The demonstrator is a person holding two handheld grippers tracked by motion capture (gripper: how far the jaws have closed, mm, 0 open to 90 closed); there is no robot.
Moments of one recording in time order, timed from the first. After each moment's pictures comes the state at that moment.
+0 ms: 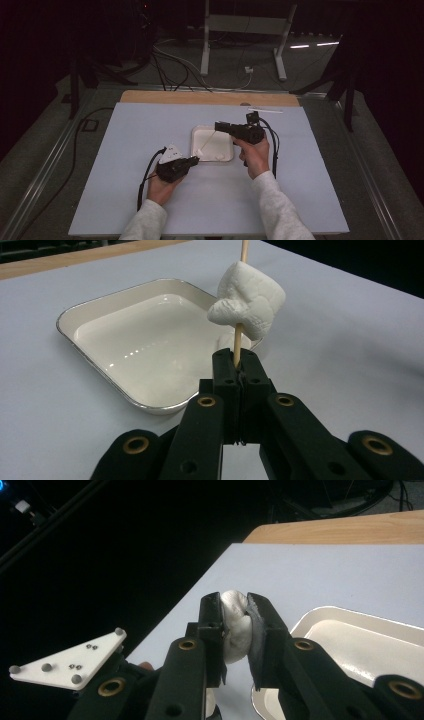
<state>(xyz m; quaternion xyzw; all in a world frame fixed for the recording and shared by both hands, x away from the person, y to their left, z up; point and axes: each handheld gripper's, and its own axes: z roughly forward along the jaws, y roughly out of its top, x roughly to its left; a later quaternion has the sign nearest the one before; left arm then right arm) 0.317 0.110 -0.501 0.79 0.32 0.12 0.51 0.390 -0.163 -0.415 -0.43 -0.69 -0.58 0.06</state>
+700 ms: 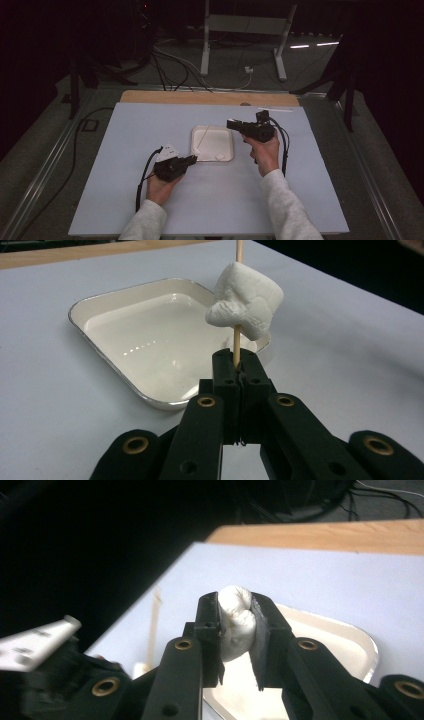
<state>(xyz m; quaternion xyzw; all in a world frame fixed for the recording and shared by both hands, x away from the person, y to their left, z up) 0.318 0.116 -0.501 0.77 0.35 0.11 0.52 0.396 -0.190 -0.416 -0.45 -0.70 -0.55 0.00</state>
